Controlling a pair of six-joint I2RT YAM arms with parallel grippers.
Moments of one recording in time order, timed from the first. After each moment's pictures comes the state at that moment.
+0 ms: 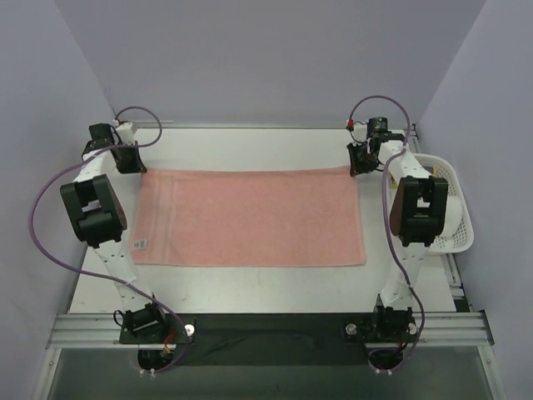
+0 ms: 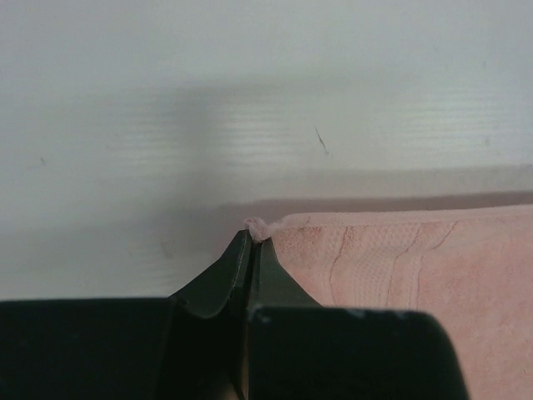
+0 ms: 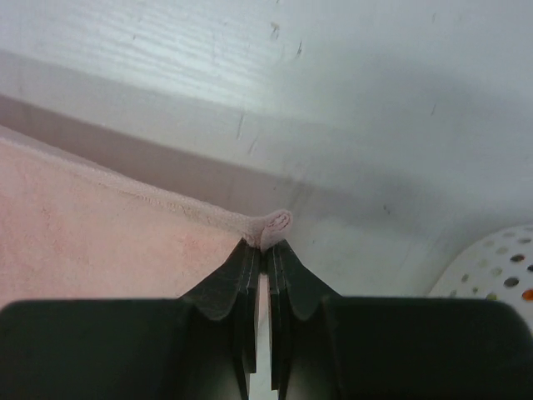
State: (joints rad) left arm 0.33 2.13 1.67 -0.47 0.37 0.16; right arm -0.01 2.04 1.62 -0.64 -0.18 -0.28
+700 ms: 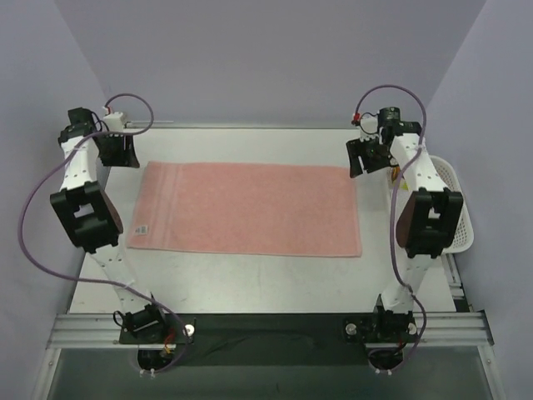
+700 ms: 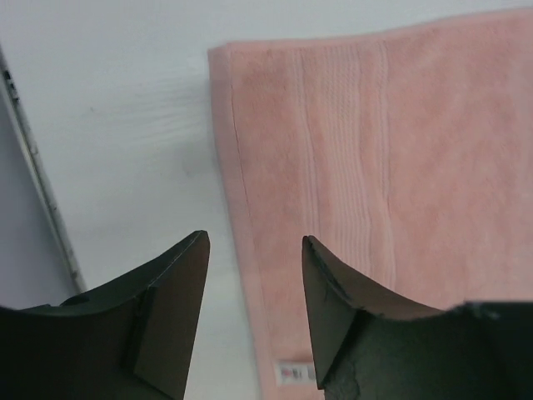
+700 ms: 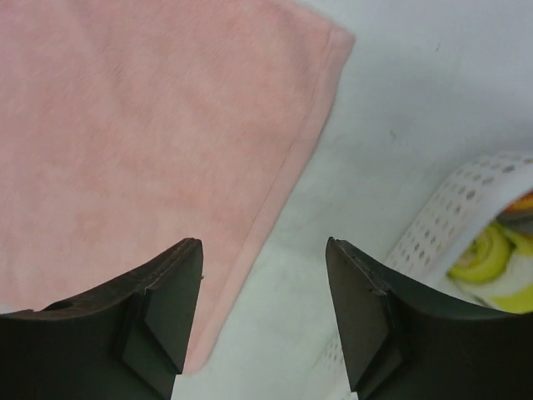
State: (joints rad) left arm 0.34 2.19 1.98 -0.83 0.40 0.30; right arm -0.01 2.02 1.78 -0.90 -0.20 -0.32
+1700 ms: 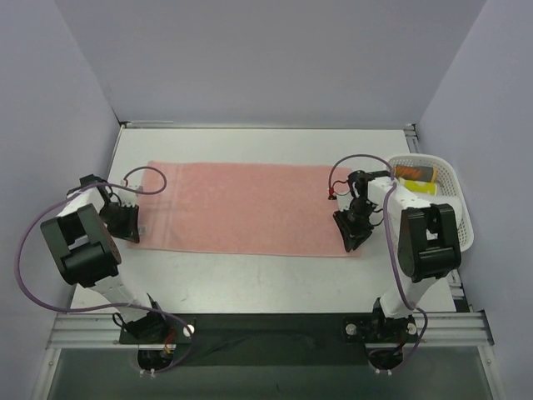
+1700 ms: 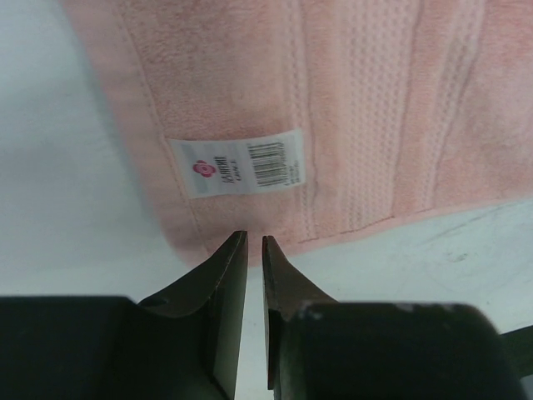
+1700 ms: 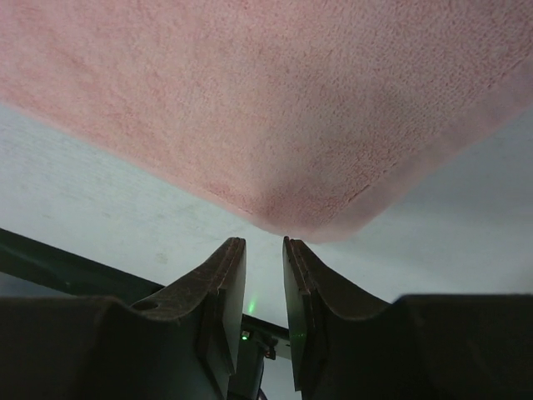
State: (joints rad) left arm 0.45 1.74 1.12 -0.86 0.29 0.58; right arm 0.15 1.71 1.08 -1.02 -0.19 -0.28
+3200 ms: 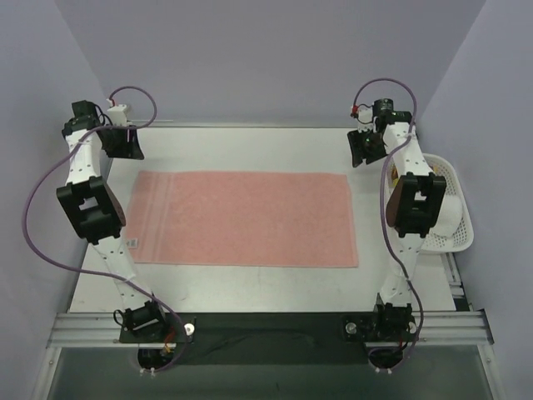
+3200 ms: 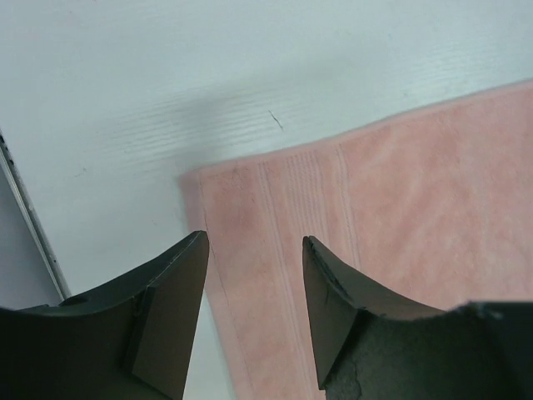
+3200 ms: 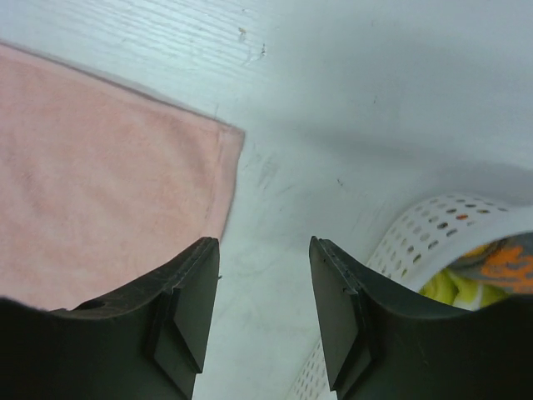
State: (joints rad) left arm 0.34 2.17 2.07 -0.91 0.48 0.39; right arm 0.00 2.15 2.02 -0.99 -0.14 -0.32
